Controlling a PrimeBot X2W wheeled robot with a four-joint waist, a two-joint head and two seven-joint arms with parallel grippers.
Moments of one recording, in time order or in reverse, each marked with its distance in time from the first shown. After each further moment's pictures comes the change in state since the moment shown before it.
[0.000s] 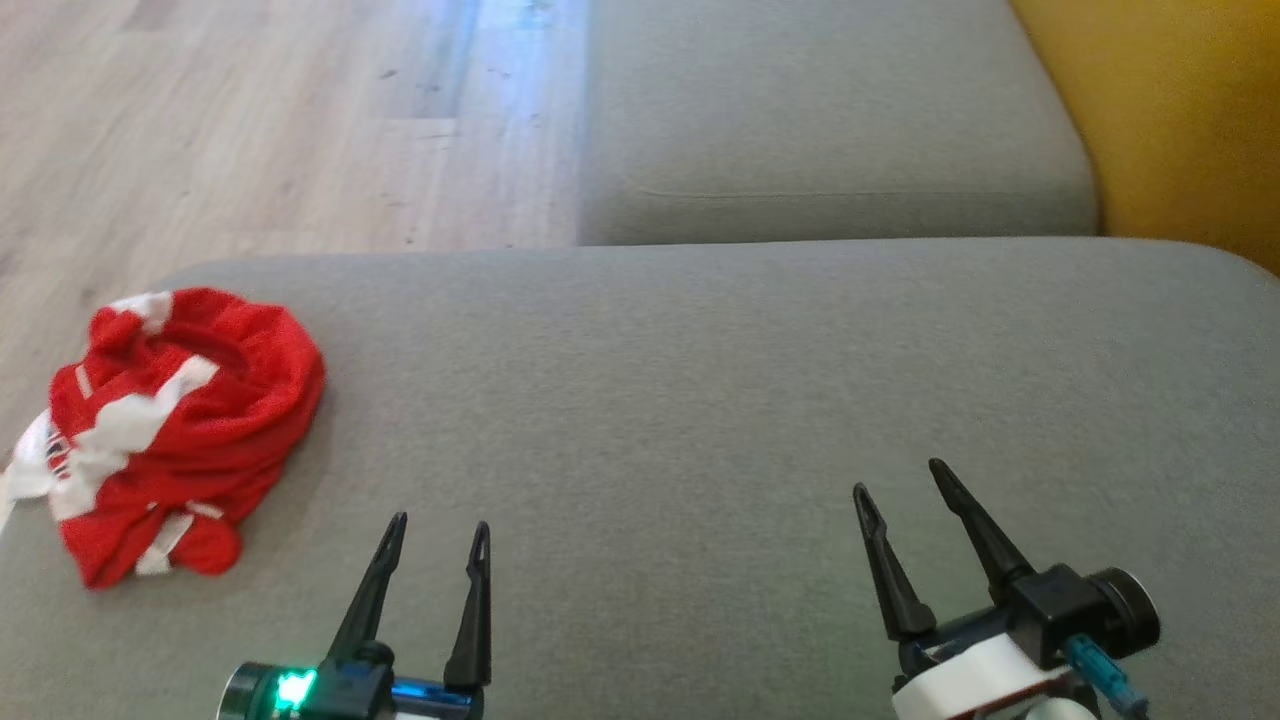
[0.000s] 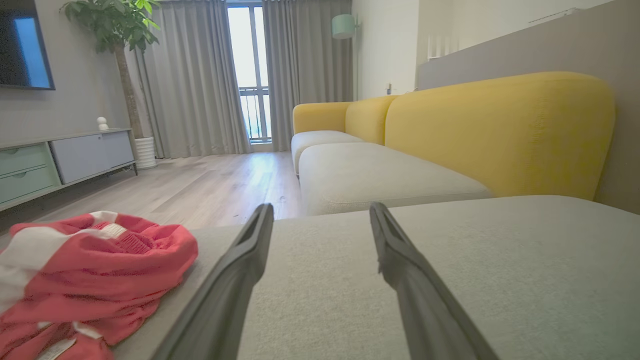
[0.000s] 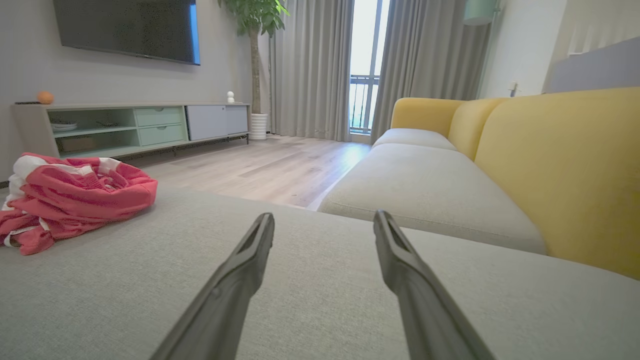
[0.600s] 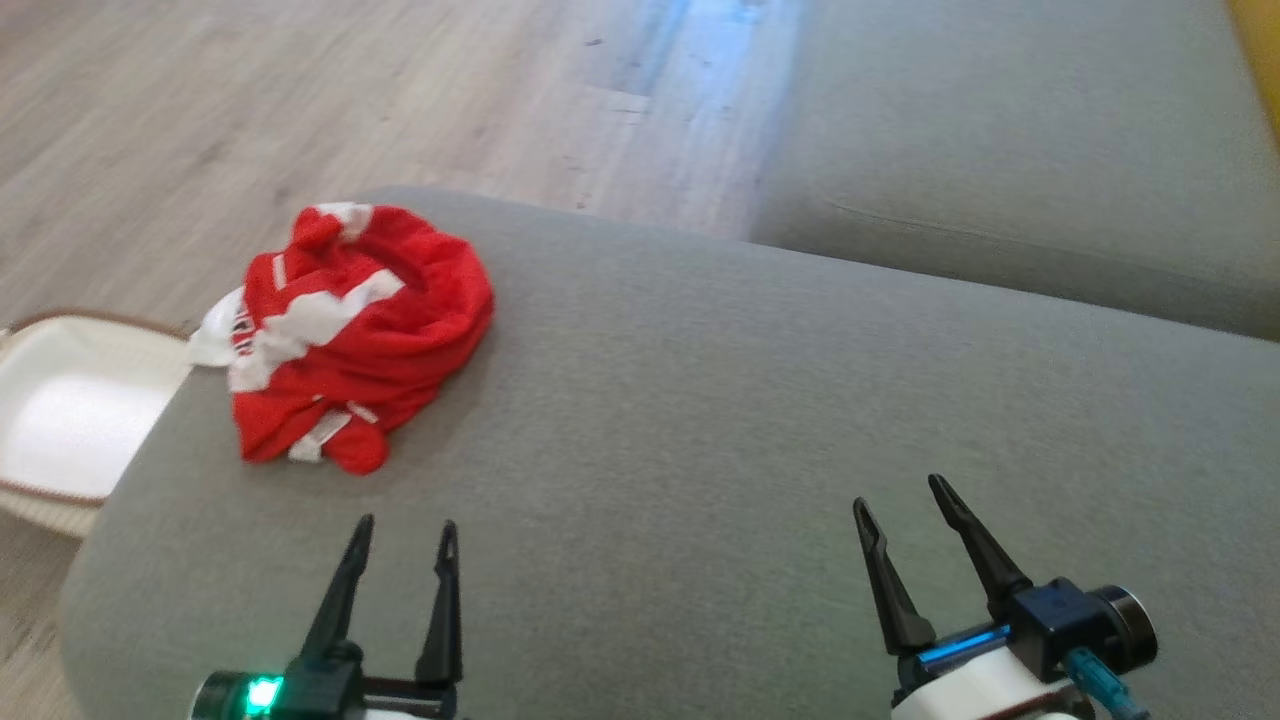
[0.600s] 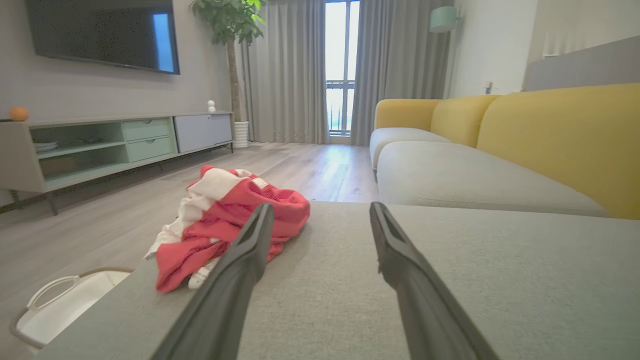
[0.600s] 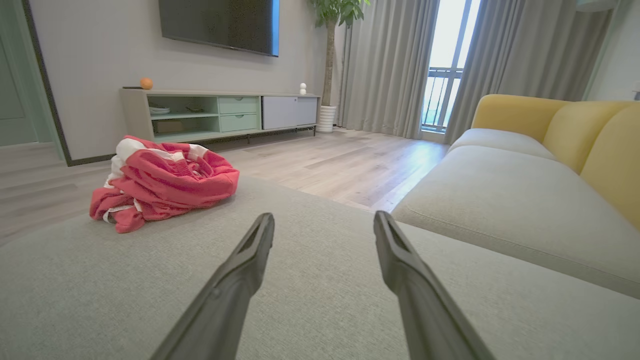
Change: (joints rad) left arm 0.002 0.001 0.044 0.013 -0.002 -0.001 0.000; right arm 0.023 0.005 -0.003 0.002 0.009 0.000 -0.001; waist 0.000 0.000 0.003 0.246
